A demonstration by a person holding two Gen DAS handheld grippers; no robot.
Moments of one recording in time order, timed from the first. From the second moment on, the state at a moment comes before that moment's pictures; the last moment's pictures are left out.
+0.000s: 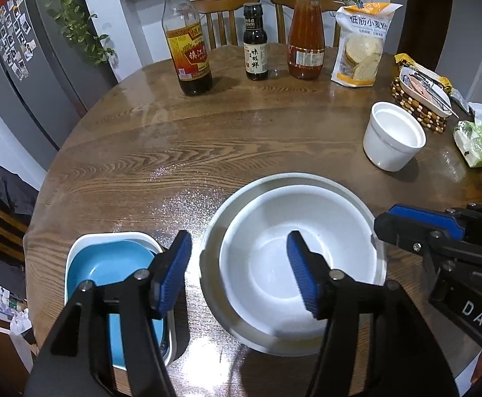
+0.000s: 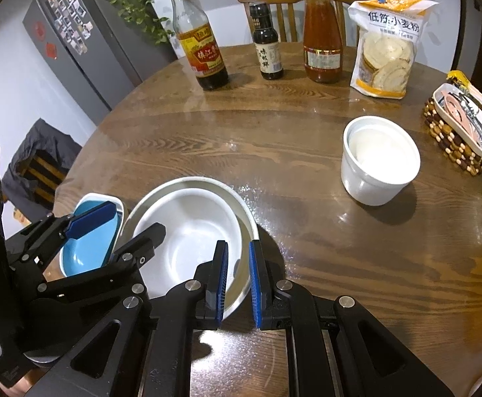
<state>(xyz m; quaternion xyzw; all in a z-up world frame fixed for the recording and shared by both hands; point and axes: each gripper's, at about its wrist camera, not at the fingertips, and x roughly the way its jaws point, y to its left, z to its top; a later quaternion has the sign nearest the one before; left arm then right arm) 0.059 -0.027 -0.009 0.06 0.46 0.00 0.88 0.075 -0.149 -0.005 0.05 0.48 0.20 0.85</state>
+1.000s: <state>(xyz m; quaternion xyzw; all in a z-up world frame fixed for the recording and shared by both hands) 0.046 -0.023 0.008 0.05 0.43 0.02 0.90 0.061 -0.197 -0.006 0.14 0.47 0.16 0.85</state>
